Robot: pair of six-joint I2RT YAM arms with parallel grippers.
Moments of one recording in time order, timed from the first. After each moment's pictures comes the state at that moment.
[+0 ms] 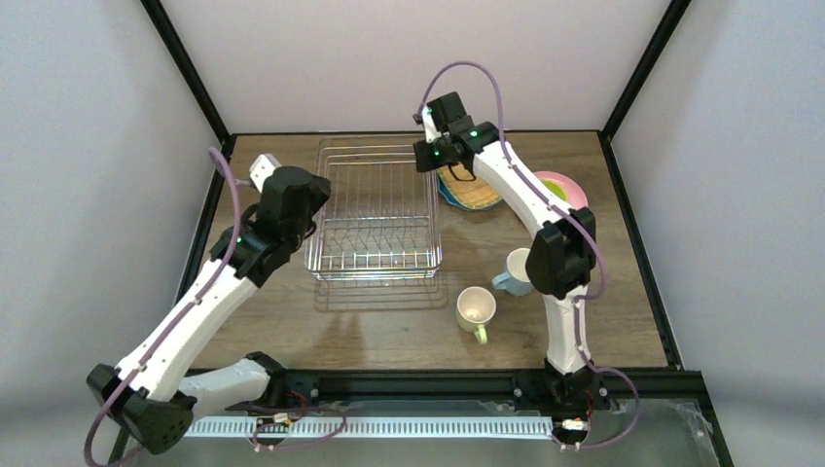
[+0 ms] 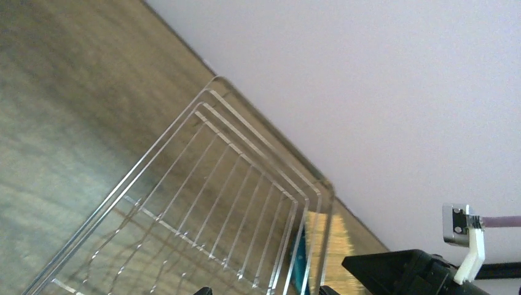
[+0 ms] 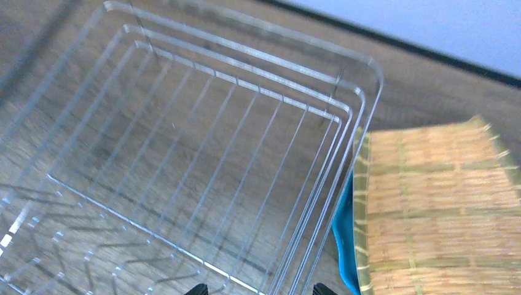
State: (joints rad) left arm -0.56 1.12 1.20 -0.63 -0.52 -1.08; right arm 0.52 2.10 2.04 -0.80 -0.04 0.09
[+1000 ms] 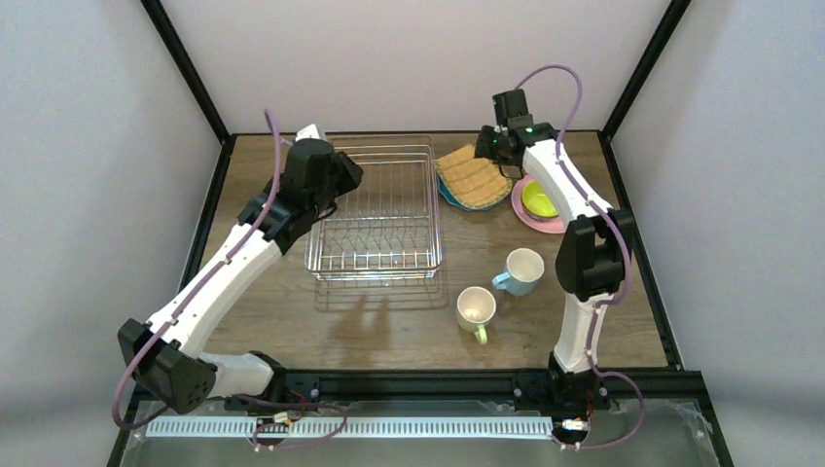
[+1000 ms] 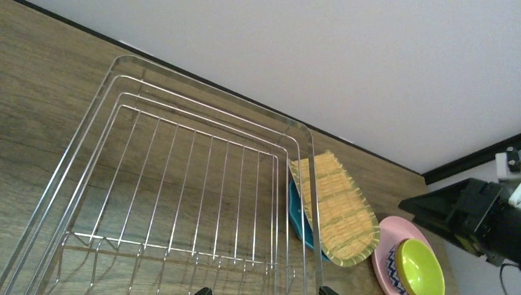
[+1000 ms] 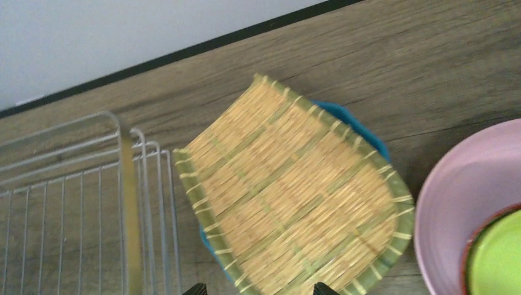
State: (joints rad) left arm -0.54 1.30 1.32 -0.51 -0.29 -0.72; right arm 0.27 1.96 1.83 -0.70 0.05 0.49
